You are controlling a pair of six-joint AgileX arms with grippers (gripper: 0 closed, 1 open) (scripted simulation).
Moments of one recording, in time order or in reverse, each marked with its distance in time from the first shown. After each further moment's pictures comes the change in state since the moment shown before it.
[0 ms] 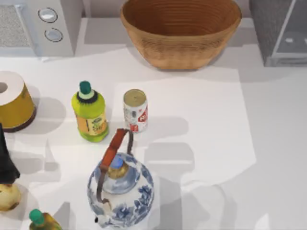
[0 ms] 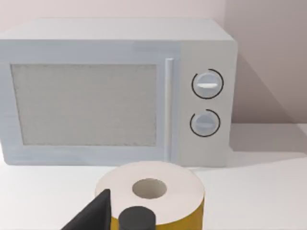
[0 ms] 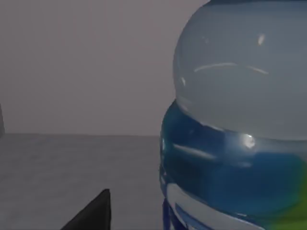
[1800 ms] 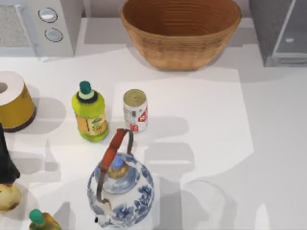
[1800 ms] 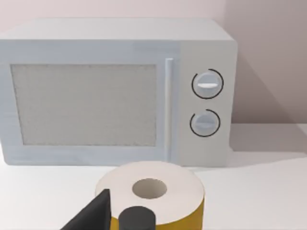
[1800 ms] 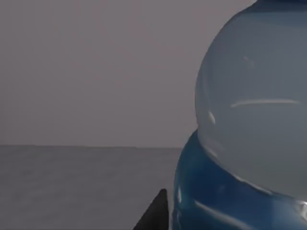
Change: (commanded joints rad) left arm 0.000 0.000 0.000 0.000 0.000 0.000; right arm 0.014 0.062 0.129 -0.067 0.014 -0.001
